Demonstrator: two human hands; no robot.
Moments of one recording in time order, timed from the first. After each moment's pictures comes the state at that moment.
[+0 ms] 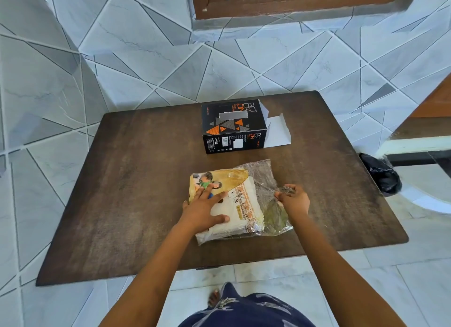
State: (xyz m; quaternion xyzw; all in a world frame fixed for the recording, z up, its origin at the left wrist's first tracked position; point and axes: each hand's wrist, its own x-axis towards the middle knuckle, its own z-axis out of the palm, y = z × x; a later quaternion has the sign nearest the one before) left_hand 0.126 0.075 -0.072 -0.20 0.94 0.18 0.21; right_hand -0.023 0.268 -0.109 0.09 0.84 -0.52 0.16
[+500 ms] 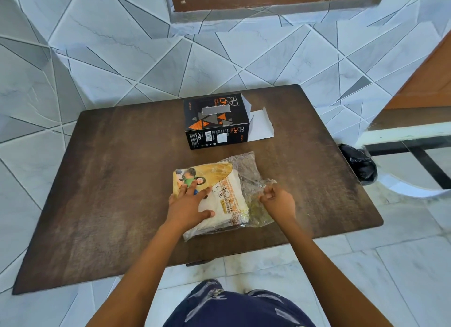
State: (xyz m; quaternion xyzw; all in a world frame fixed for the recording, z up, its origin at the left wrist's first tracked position) left_hand 0.126 0.085 -0.072 -0.21 0.95 0.13 0.18; right_hand 0.006 0.286 -0.095 -0.08 0.92 -0.36 0.16
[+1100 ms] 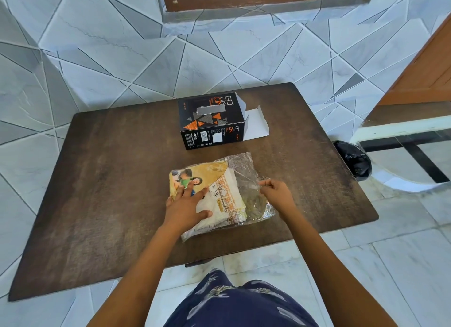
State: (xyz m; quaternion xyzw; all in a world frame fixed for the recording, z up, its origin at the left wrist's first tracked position) left_hand 0.126 0.087 -0.075 -0.22 0.95 0.13 0.19; right_hand -0.006 0.286 -0.078 -0.02 0.82 -0.51 0.27
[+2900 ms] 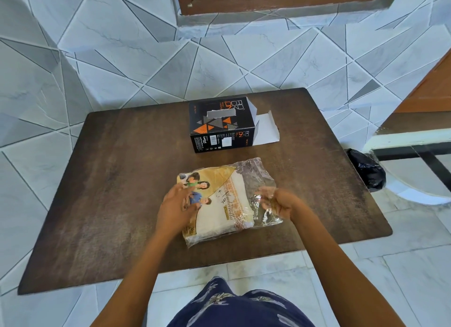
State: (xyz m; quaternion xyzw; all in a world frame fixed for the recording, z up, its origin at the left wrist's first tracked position) left_hand 0.144 0.063 -0.076 -0.33 0.90 0.30 -0.02; right_hand -0.032 0.276 -0.081 0.11 0.56 -0.64 0.50
